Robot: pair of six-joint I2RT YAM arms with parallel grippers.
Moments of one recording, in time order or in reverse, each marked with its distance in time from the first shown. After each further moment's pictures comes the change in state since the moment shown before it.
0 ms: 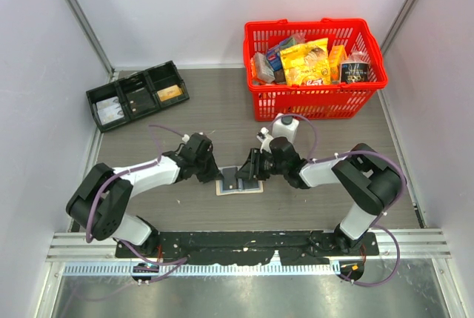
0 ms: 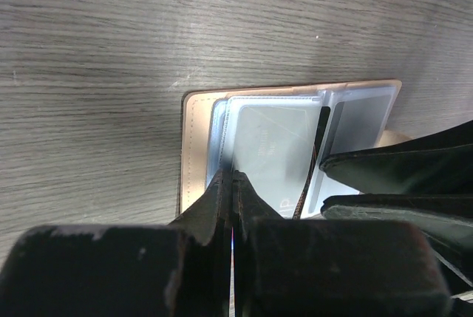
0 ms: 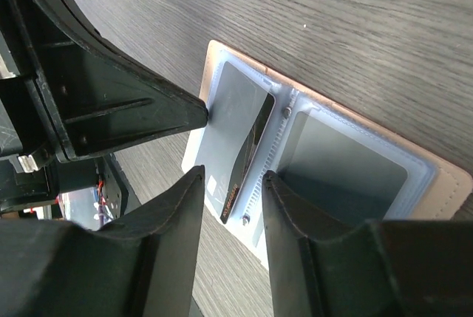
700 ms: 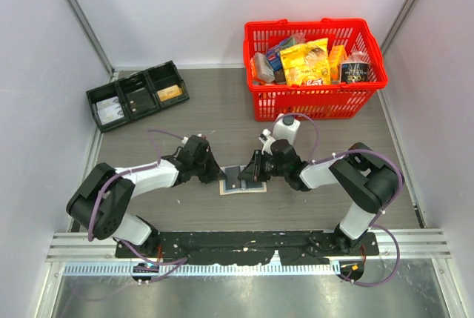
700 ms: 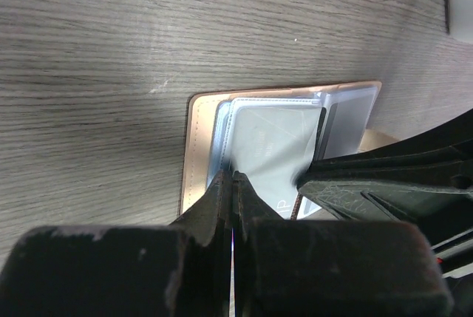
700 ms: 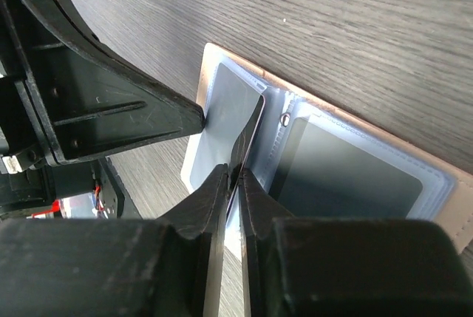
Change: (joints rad) left arm 0.014 0.004 -0.070 0.150 0.063 -0.060; right arm 0.003 0.026 -0.021 0.050 0.025 0.025
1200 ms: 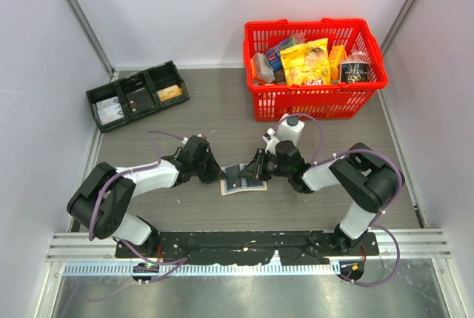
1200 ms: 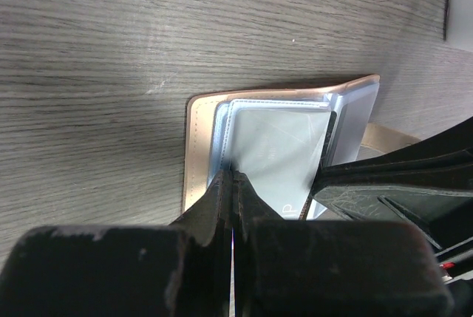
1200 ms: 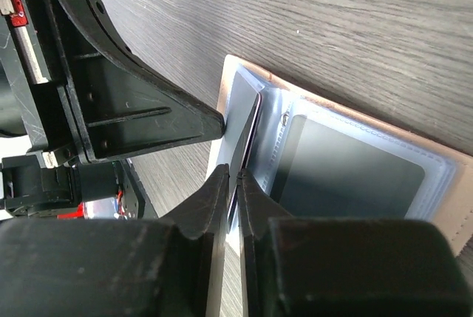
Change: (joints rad) left arm 0.001 0.006 -0.008 0.025 0.011 -0.016; right arm -0.030 0.000 -0.054 0.141 -0.026 0.067
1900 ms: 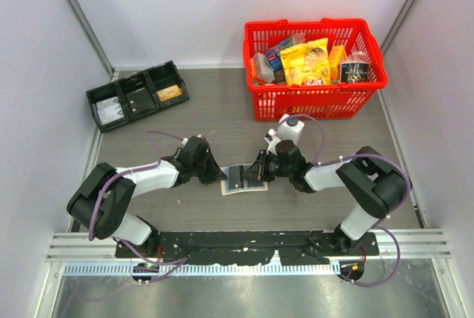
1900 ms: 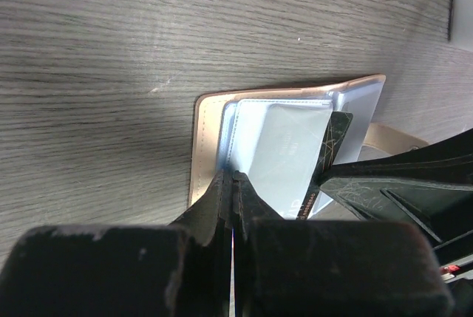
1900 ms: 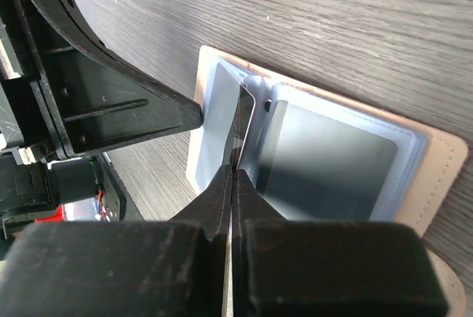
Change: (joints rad) left arm 0.000 -0.003 -0.006 -0.003 -0.005 0.000; right arm -0.005 -0.049 0.002 -0.119 0.032 -0.047
